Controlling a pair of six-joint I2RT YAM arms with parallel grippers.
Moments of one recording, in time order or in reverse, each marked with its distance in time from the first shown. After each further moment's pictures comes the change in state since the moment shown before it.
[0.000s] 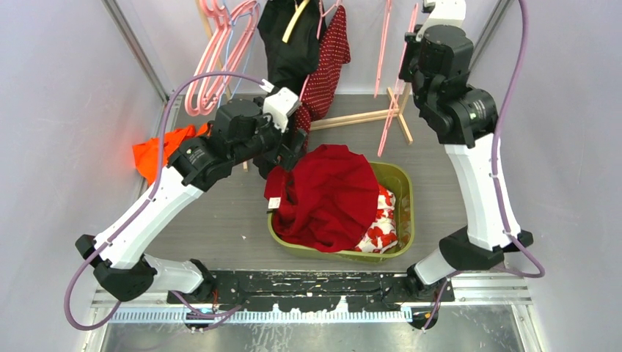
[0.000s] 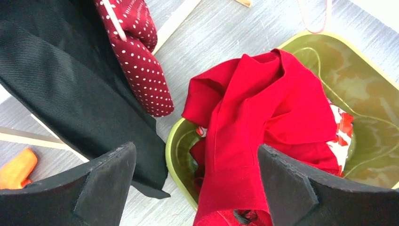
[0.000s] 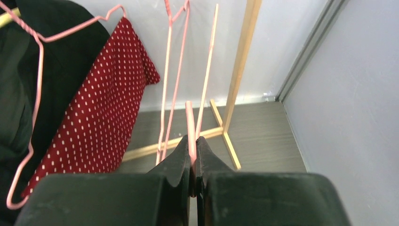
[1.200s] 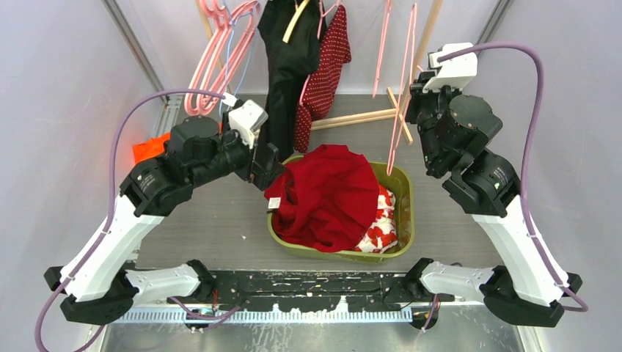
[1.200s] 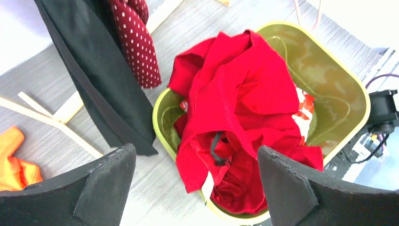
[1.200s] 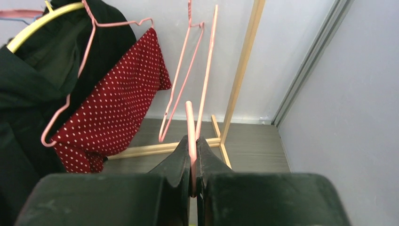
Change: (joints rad) left arm -0.019 -0.208 -0.024 -0.168 0.037 -0.072; right arm 0.270 -0.407 -0.525 0.396 0.185 -0.229
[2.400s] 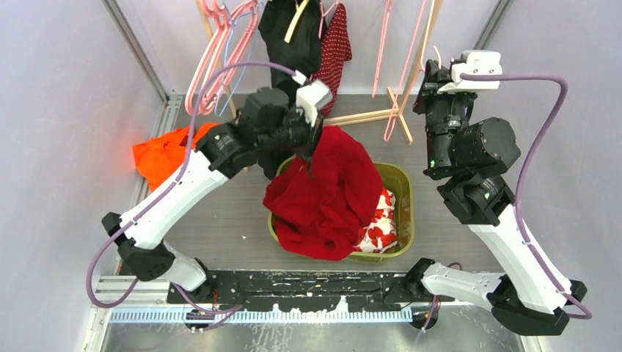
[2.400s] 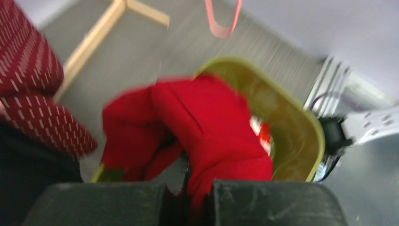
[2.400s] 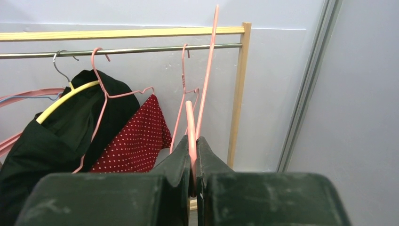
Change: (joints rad) left arm -0.062 0.407 0.274 0.206 0.200 -0.059; right arm 0.006 -0.088 -0.186 0.464 -0.022 -0.194
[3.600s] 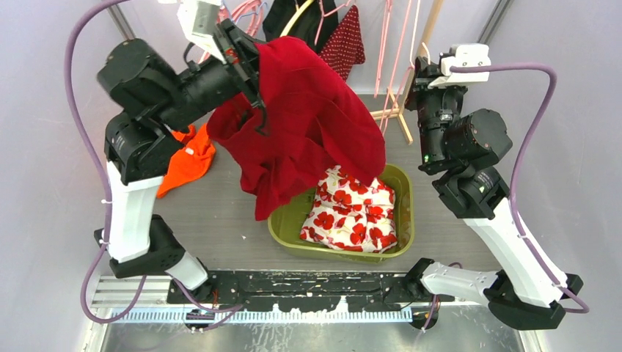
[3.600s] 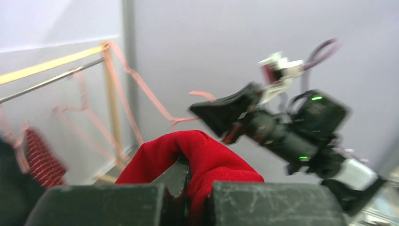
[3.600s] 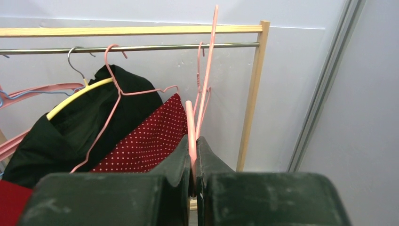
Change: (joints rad) left arm -0.002 0.091 0.743 -0.036 -0.008 -0.061; right arm 0.008 0.050 0.047 -0.039 -0.037 0.029
